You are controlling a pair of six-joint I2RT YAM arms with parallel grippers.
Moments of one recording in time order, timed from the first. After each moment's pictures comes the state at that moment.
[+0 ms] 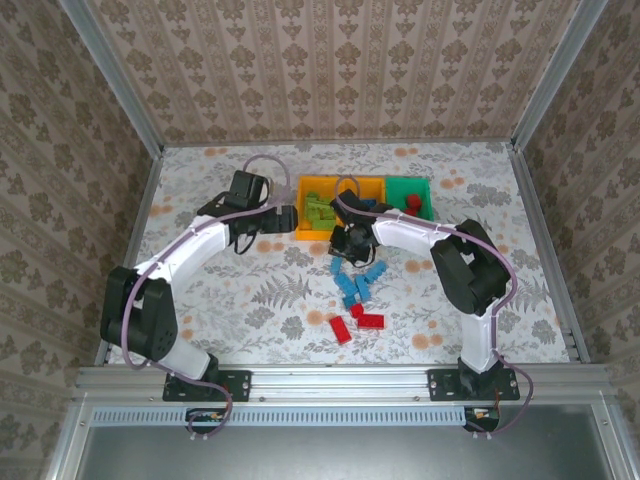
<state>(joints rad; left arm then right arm) -0.42 1.52 1.10 -0.50 0.06 -0.33 0.62 1.96 1.36 -0.57 -0.14 0.95</state>
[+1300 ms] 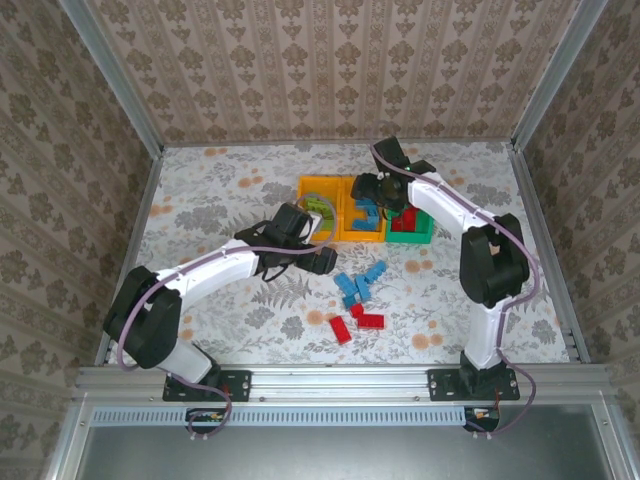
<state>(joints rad) -0.73 1.51 0.97 -0.39 0.07 -0.25 0.37 1.91 1.58 -0.66 -0.02 0.63</state>
